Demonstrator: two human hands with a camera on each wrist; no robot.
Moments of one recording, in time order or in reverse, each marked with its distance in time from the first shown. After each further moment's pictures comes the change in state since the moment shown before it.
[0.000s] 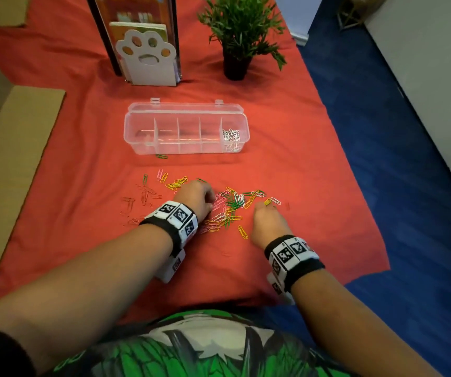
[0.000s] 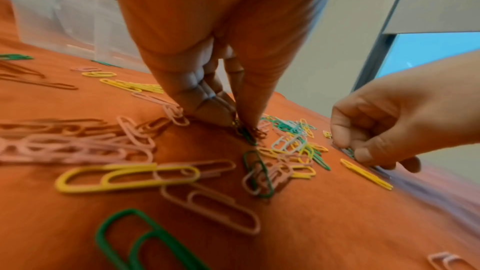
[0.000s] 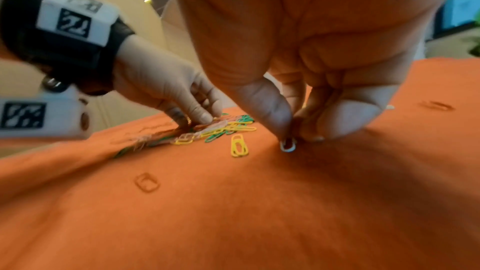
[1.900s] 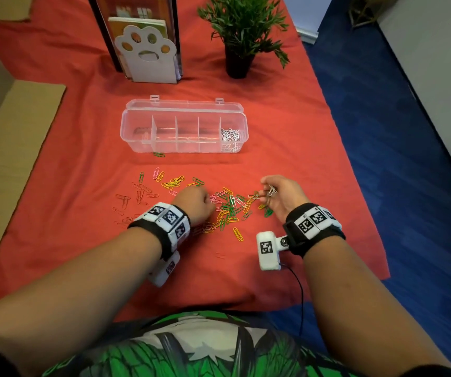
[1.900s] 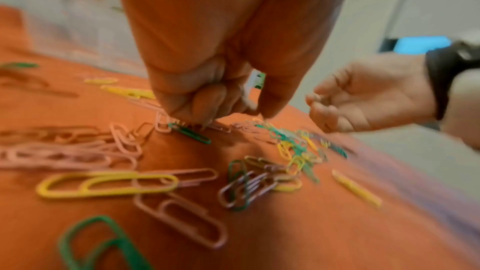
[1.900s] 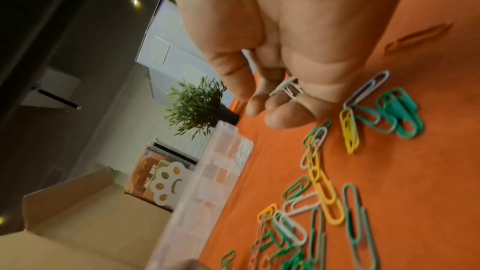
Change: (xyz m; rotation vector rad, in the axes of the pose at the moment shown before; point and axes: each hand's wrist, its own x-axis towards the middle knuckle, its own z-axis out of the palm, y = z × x) left_hand 0.003 0.010 0.005 0.108 -0.100 -0.056; right_hand 0.062 0.025 -0.039 1.492 -0.052 0.200
